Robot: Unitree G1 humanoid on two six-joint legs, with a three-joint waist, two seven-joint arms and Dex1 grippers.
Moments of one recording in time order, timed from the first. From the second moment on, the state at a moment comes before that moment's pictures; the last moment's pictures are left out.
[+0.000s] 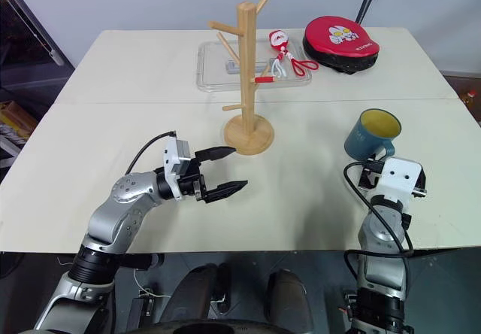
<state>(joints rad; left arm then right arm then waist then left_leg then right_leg) -0.28 0.34 -0.14 -0.17 -0.43 0.27 -0.95 -0.04 -0.17 -0.37 -0.15 -0.05 0.21 -0.21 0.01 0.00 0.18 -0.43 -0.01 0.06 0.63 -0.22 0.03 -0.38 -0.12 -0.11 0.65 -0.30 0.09</state>
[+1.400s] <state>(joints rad) -0.36 0.45 0.04 -0.04 -0.46 0.21 -0.93 -0.34 -0.58 -0.06 -0.41 0.08 0.30 0.42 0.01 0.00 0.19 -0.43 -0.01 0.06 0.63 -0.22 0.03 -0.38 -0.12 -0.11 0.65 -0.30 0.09</state>
